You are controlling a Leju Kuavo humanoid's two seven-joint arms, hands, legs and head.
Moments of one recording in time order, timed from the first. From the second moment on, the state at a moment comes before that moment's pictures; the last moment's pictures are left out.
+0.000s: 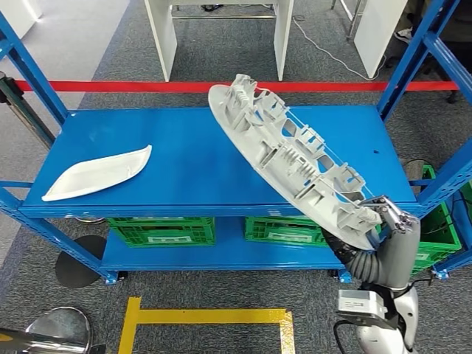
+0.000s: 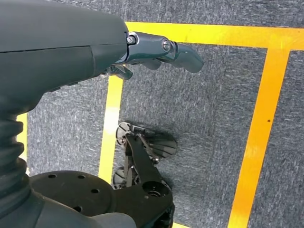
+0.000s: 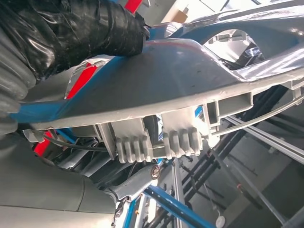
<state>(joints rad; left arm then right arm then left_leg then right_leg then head) -0.06 0.01 -0.76 -0.16 0.95 0.13 -0.39 0.04 -0.13 0.28 -1.94 0.60 -0.68 -0.43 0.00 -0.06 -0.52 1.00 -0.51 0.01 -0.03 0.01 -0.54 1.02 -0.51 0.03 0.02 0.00</state>
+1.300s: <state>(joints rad) -0.08 -0.01 -0.76 -0.16 0.92 0.11 -0.41 0.18 -0.18 0.22 -2.08 0.41 -0.58 -0.54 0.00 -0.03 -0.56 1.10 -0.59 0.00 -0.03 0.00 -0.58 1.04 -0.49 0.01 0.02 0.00</state>
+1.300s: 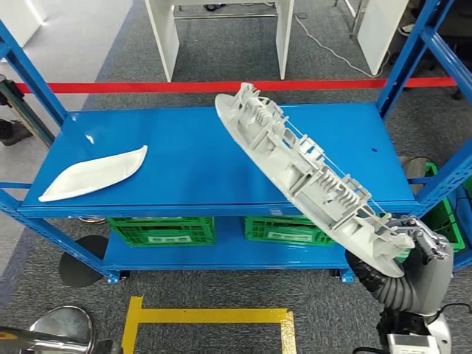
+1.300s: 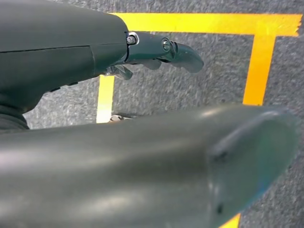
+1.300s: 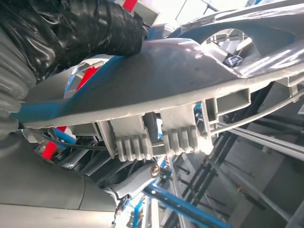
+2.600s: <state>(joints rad) -0.11 -0.02 -0.82 -0.17 0.84 0.13 -0.36 0.22 -0.18 0.22 -2.09 0.43 -0.58 -0.55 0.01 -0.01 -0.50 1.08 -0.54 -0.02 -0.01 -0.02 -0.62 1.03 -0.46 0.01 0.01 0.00</state>
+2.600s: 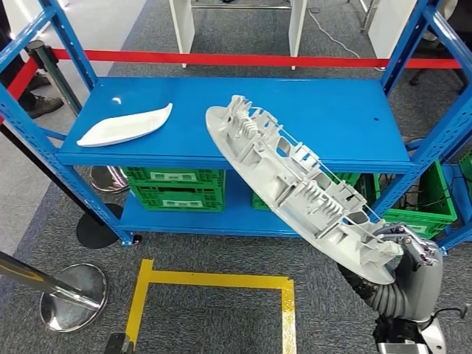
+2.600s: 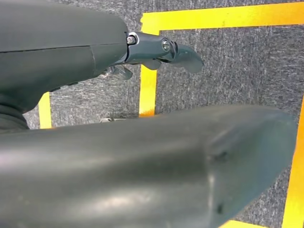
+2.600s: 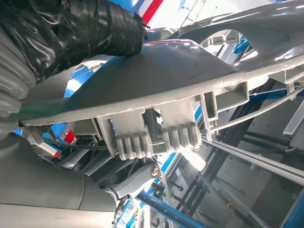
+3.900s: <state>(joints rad) -0.13 -0.03 -0.82 -0.17 0.84 0.13 -0.36 0.25 -0.18 0.21 -2.11 0.48 -0.62 -0.54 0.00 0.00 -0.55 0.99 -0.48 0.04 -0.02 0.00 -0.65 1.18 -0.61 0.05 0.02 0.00</state>
